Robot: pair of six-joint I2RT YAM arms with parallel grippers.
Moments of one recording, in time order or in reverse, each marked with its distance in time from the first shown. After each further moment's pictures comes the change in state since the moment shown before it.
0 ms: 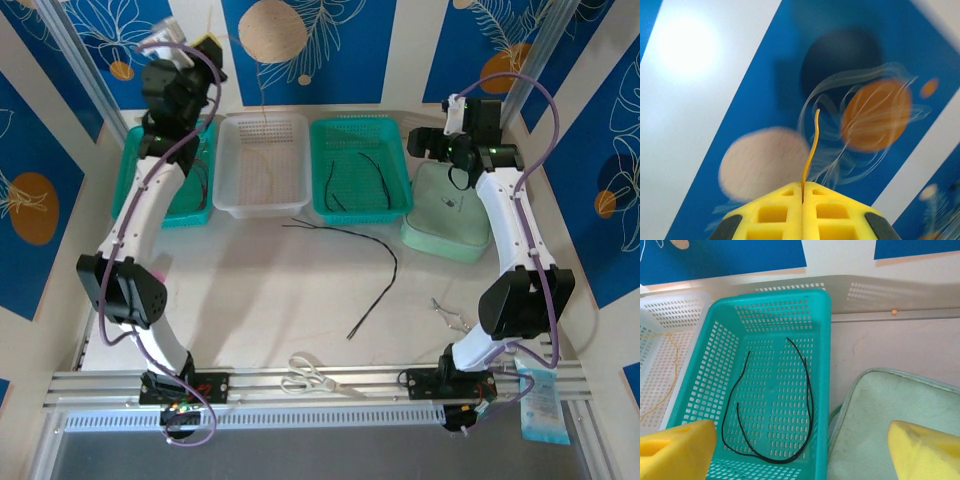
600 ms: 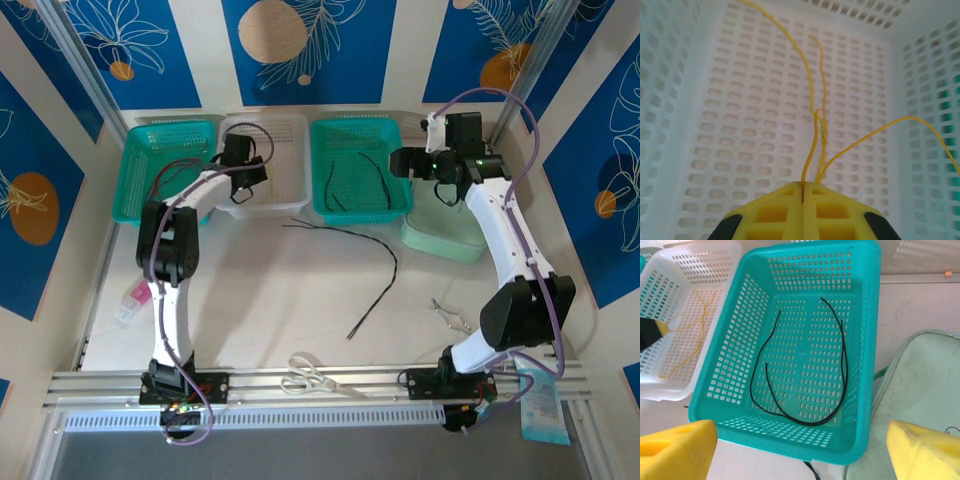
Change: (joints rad) left arm -0.034 0.442 -0.101 -0.430 -0.014 0.052; right arm 0.078 -0.076 -0.111 -0.050 -0.040 0.001
